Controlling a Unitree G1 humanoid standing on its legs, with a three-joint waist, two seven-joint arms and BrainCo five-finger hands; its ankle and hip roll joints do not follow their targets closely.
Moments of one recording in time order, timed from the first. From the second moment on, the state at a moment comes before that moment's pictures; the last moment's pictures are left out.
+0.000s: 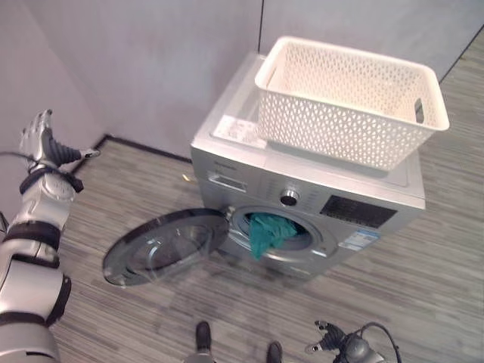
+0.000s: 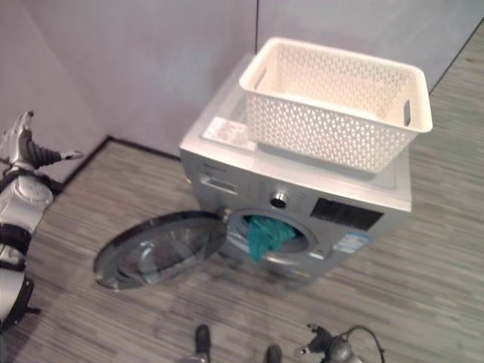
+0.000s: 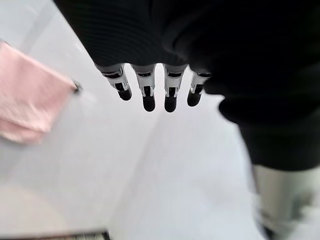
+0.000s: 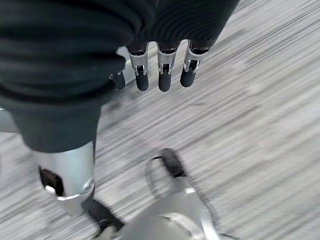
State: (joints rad) left arm -0.93 0.88 -0.45 1.09 0.08 -0.06 0.37; right arm -0.13 -0.33 0.51 1.13 -0.12 -0.03 0.04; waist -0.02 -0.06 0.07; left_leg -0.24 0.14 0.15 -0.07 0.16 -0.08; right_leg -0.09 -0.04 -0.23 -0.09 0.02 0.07
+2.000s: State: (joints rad) left arm -0.33 0.38 -0.60 0.40 -0.14 0.00 -0.10; right arm -0.05 -0.36 0.32 1.21 -0.05 0.01 0.03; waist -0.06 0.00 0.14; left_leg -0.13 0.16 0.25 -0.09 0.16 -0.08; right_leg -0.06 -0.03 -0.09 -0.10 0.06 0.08
